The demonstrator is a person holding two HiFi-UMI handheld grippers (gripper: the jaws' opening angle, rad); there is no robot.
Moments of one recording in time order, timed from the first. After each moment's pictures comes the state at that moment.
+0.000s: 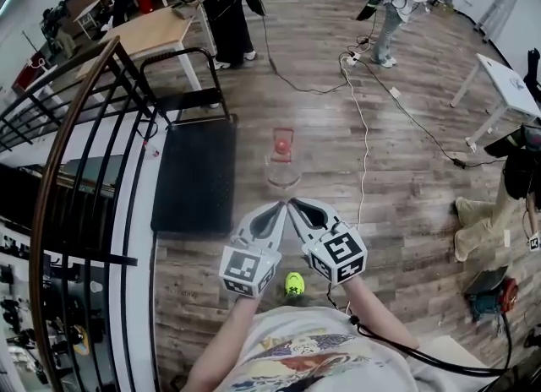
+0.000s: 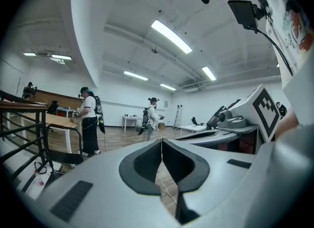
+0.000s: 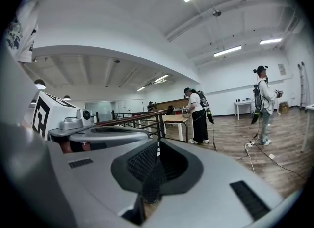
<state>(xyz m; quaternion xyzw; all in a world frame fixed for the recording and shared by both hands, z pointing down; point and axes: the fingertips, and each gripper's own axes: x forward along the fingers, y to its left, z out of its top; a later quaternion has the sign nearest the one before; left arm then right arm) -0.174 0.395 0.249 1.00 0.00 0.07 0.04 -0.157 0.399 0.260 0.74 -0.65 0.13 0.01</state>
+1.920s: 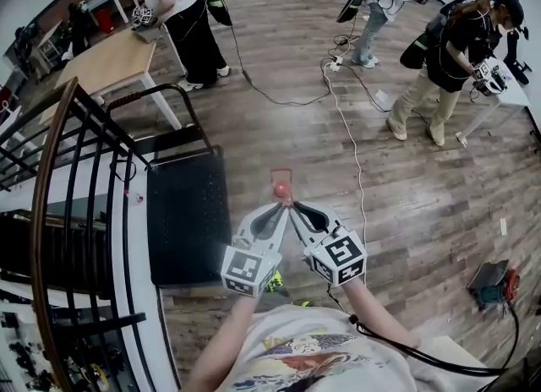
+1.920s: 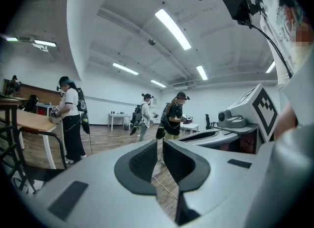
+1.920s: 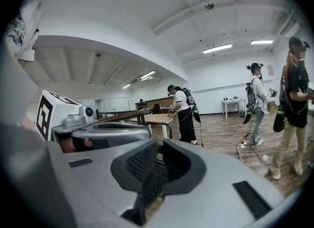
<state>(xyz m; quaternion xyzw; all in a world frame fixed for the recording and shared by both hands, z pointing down) 0.021 0.189 0.263 0.99 0.09 0.09 0.03 0.034 0.198 0.279 0.79 -0.59 0.15 0.01</state>
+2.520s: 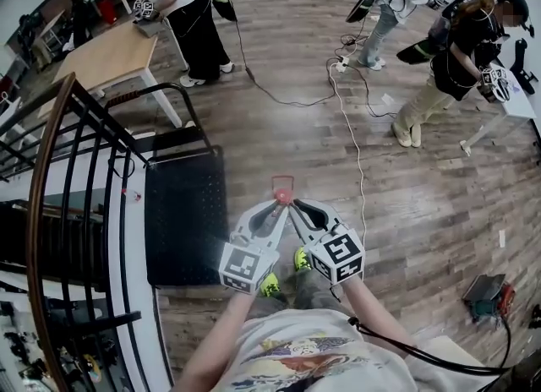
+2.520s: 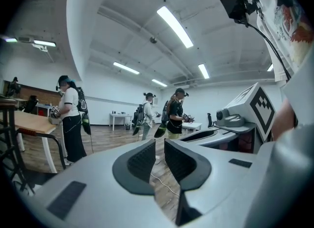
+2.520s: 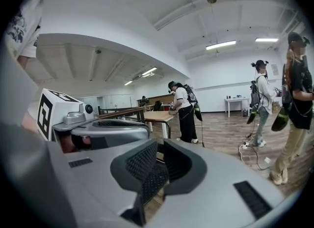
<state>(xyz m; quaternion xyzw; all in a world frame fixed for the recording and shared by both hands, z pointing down) 0.081 0.156 0.275 0.99 0.09 0.09 0.02 0.095 0.165 0.293 0.78 -0.60 0.16 0.03</state>
